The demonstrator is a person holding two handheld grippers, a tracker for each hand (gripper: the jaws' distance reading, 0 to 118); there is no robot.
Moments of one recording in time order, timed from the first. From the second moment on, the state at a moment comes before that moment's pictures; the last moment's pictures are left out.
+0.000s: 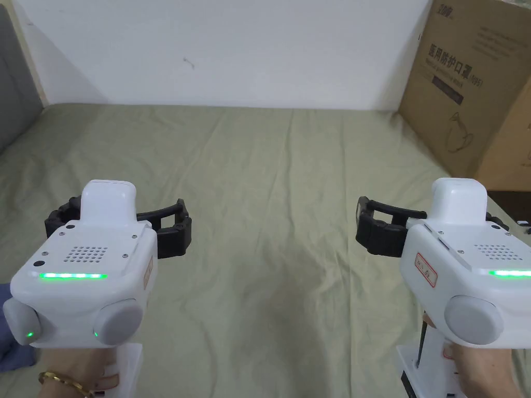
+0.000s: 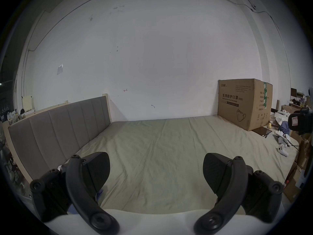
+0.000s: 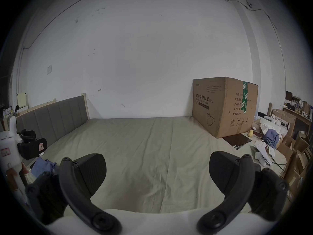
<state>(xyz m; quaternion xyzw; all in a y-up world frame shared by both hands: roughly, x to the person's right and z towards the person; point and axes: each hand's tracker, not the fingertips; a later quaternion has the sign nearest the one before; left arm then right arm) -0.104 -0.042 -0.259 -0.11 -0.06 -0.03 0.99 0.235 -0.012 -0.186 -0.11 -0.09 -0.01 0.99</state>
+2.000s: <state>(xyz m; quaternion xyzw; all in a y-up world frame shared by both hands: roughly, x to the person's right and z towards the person) -0.099 -0.046 -0.256 -0.11 -0.07 -0.02 0.99 0.231 -0.016 -0.179 -0.11 -0.09 -0.01 0.99</state>
